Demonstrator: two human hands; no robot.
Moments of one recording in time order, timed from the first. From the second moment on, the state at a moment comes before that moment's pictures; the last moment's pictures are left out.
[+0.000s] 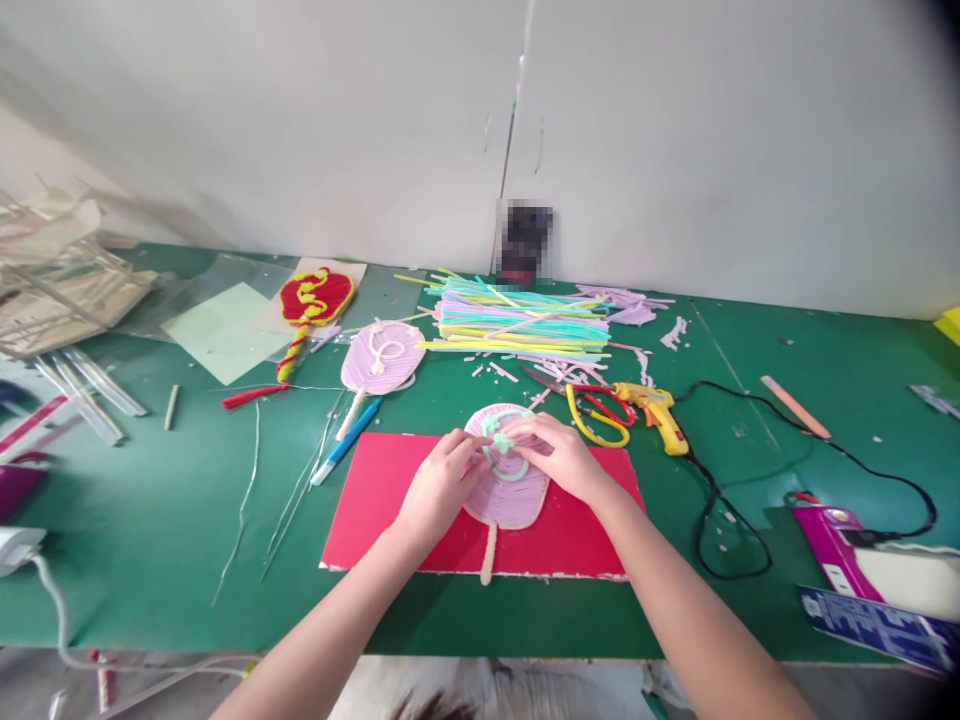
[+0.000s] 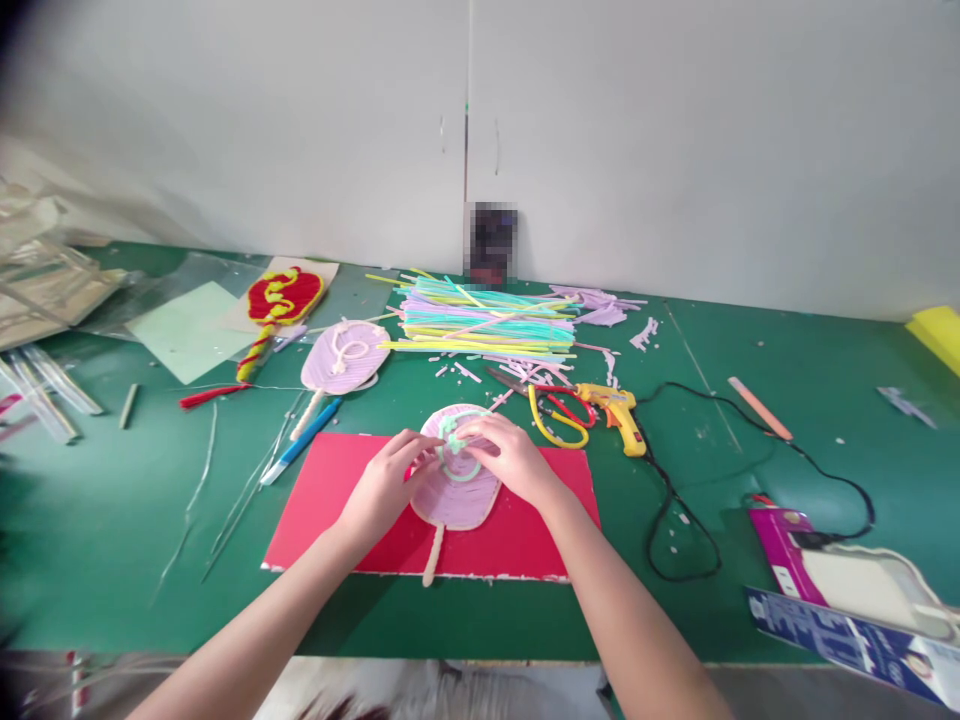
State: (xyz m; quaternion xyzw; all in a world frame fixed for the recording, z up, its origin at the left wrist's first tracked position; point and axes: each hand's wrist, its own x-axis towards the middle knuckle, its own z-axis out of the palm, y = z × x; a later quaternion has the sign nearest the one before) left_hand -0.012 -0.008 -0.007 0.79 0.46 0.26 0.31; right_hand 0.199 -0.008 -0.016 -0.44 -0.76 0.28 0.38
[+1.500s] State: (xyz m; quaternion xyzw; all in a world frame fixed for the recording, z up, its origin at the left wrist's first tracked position) left_hand 0.007 -0.011 -0.009 0.69 0.57 0.30 0.33; right_hand 0.175 -0.058 -0.031 -0.62 -0.61 0.25 0.42
